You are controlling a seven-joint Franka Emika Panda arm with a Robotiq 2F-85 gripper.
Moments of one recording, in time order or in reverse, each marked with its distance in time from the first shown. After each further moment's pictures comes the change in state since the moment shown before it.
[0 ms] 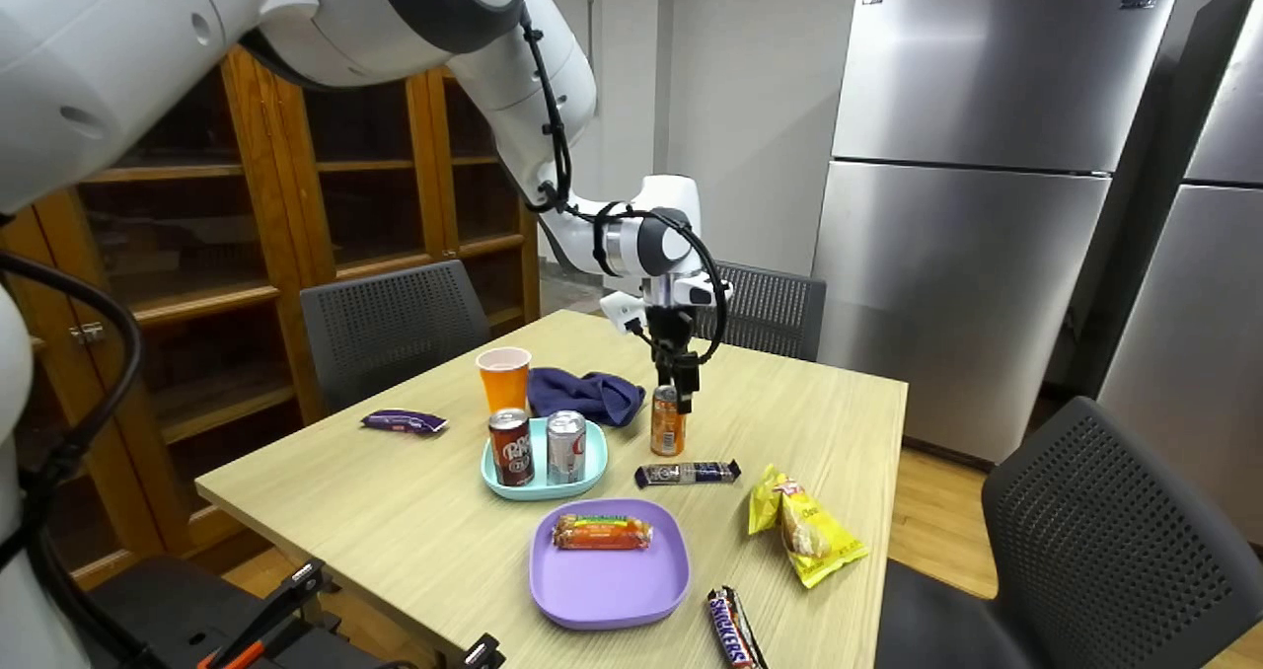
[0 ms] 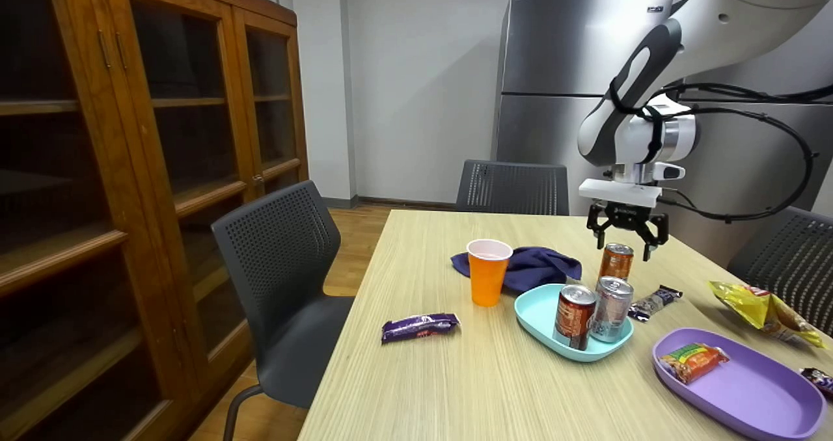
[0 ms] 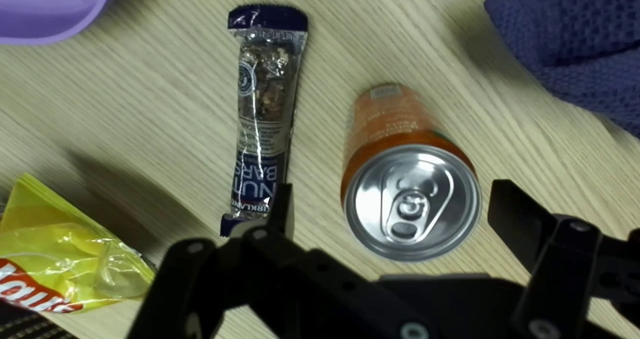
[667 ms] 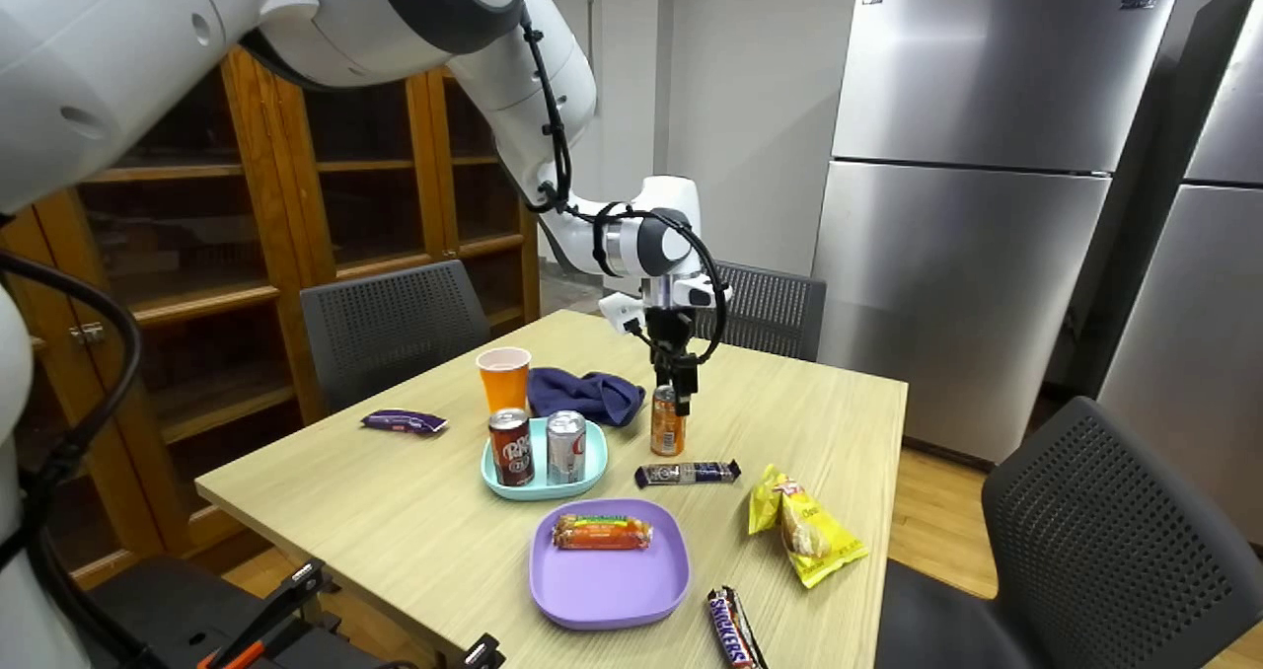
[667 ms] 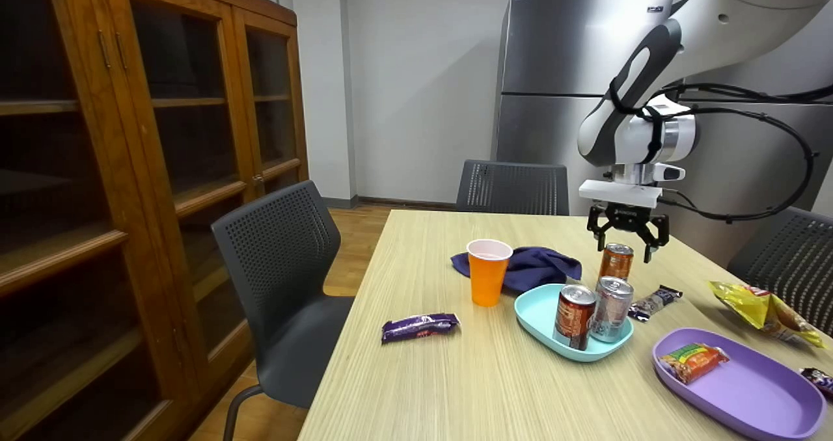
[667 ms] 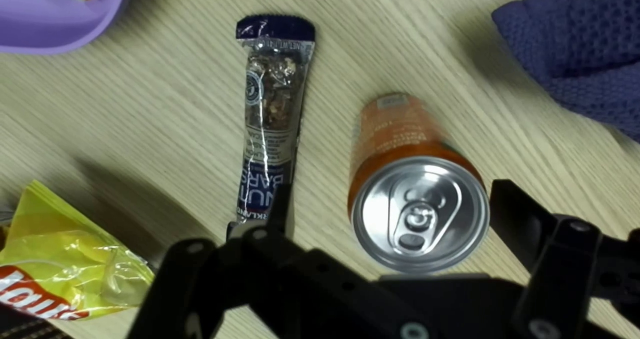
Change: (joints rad) arm 0.000 0.001 0.001 0.000 0.000 -0.018 0.000
